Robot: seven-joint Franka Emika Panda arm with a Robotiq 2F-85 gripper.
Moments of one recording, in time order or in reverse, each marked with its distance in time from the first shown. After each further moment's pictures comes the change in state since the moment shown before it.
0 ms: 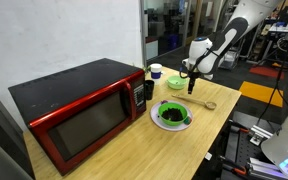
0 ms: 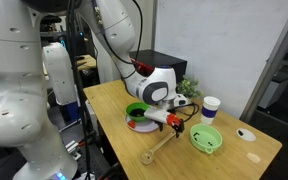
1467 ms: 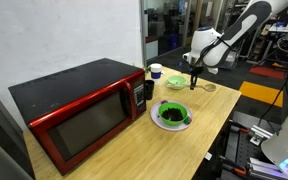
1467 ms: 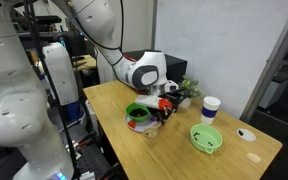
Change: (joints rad) arm 0.004 -0.207 0.074 -0.095 0.010 -0.121 -0.036
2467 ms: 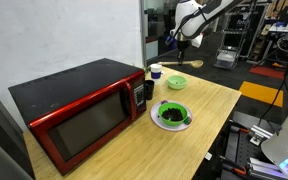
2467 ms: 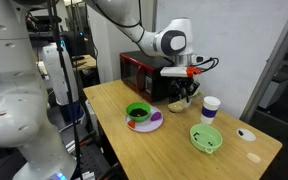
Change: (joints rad) arm -0.043 0.099 0.058 0.472 0.019 -0.362 0.018
